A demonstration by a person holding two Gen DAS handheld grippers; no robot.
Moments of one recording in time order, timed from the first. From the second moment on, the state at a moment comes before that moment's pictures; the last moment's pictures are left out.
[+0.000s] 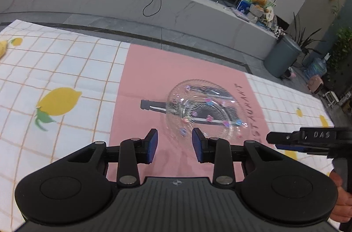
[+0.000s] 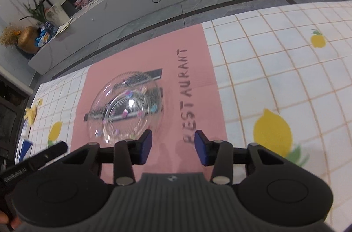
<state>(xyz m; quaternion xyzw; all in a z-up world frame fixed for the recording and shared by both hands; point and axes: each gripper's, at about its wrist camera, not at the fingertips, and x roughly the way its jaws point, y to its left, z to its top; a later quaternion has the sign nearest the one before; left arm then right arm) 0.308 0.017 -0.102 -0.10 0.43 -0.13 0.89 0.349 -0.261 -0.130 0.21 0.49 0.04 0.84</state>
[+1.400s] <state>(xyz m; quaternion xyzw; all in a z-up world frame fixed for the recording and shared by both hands) 0.303 0.015 -0.096 -0.17 0.43 -0.13 0.88 0.351 -0.251 -0.133 0.26 0.48 0.08 0.83</state>
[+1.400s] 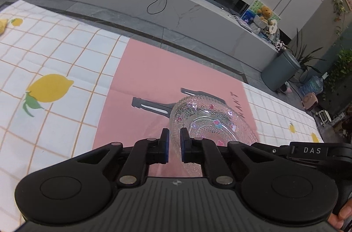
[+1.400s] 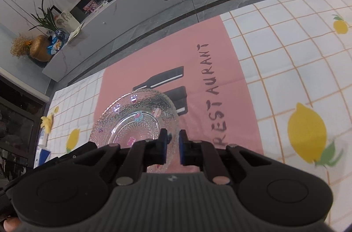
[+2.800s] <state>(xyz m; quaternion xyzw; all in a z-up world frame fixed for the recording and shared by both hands) 0.040 -0.109 -0.017 -0.15 0.36 -0.21 0.90 0.030 -0.400 -0.061 0.37 0.38 0.05 0.85</state>
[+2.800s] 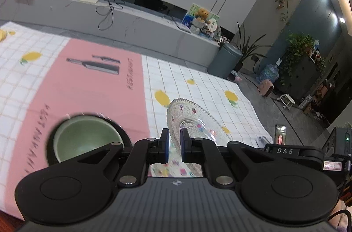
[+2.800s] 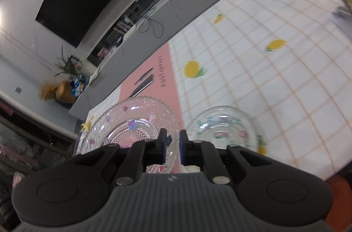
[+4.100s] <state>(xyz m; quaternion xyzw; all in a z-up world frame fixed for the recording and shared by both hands) 0.057 -0.168 -0.120 -0.09 0.42 -0.14 0.89 0.055 -0.407 -0.132 0.22 0.42 -0.02 0.88</state>
